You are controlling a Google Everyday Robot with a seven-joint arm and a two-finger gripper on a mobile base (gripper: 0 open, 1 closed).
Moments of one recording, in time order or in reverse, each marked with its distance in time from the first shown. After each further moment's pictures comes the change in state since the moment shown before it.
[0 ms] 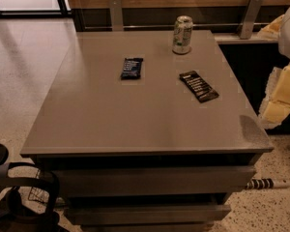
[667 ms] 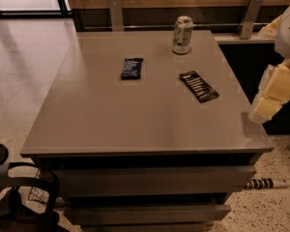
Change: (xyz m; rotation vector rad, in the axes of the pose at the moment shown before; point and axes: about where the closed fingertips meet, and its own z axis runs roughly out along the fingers) arm 0.000 -0.011 0.008 0.033 -0.020 0.062
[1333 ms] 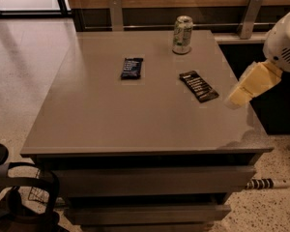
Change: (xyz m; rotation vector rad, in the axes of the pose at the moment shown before) arm -0.001 -0.035 0.036 0.130 -0.096 0.270
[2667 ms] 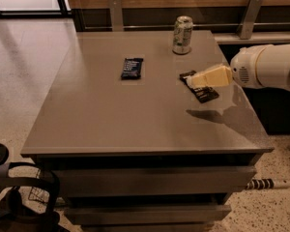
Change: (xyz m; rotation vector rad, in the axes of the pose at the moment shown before) arm -0.042 -0.043 0.105 0.065 -0.493 0.395
